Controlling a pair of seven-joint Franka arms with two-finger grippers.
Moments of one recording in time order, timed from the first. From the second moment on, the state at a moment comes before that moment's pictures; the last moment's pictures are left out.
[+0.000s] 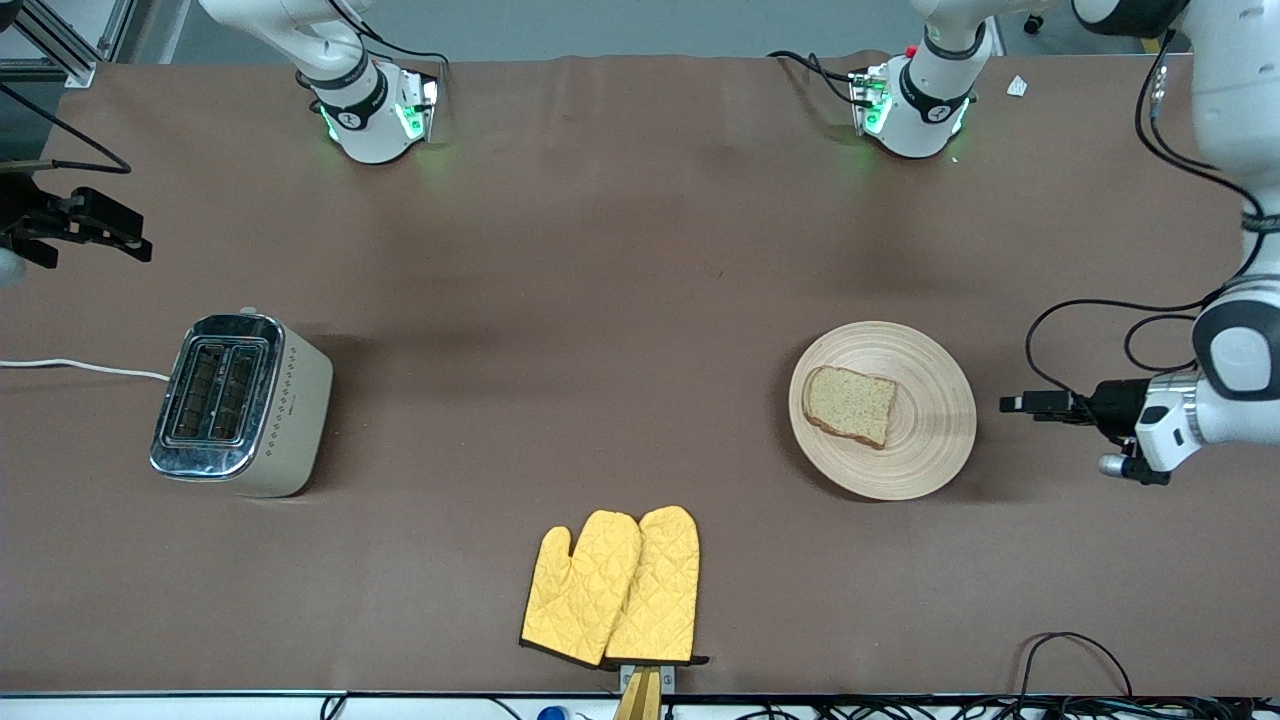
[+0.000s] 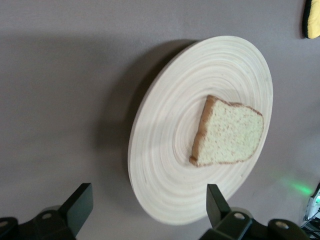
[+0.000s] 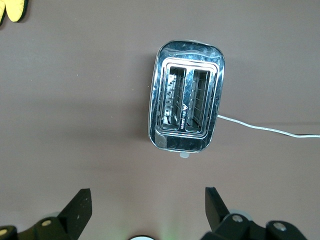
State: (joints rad) left arm 0.15 0.66 0.08 -1.57 -0.60 1.79 0.60; right arm 0.15 0.03 -0.17 -1.47 -0.02 1.43 -0.10
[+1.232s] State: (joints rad) left arm 0.14 0.80 0.08 -1.56 -0.76 1.82 0.96; right arm 0.15 0.03 -0.17 -1.46 -0.02 1.43 -0.10
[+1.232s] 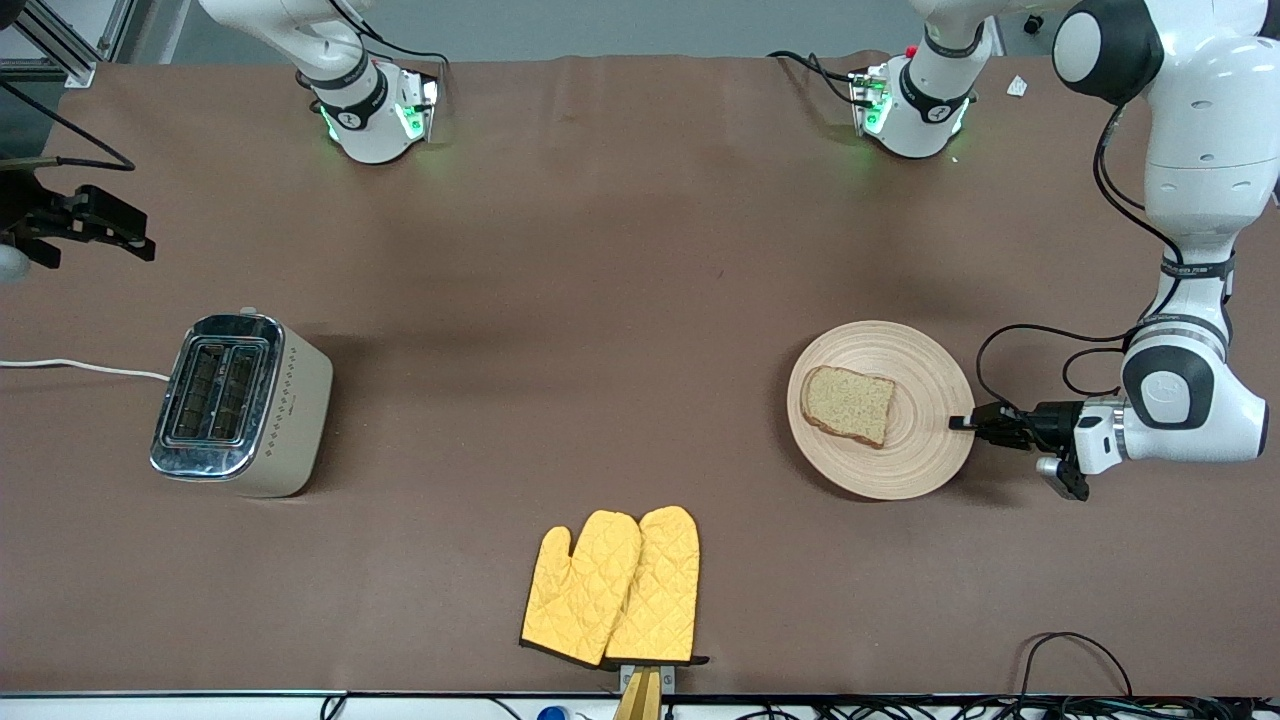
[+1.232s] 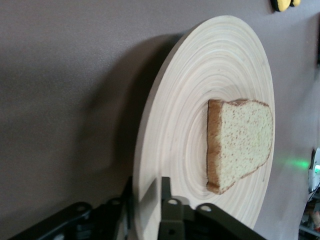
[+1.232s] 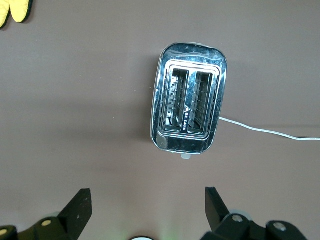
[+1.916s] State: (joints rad) left arm 0.14 0.81 -0.03 -1.51 -0.82 1.72 0.91; right arm 0.15 0.03 -0.17 -1.46 -0.02 1.43 -0.10
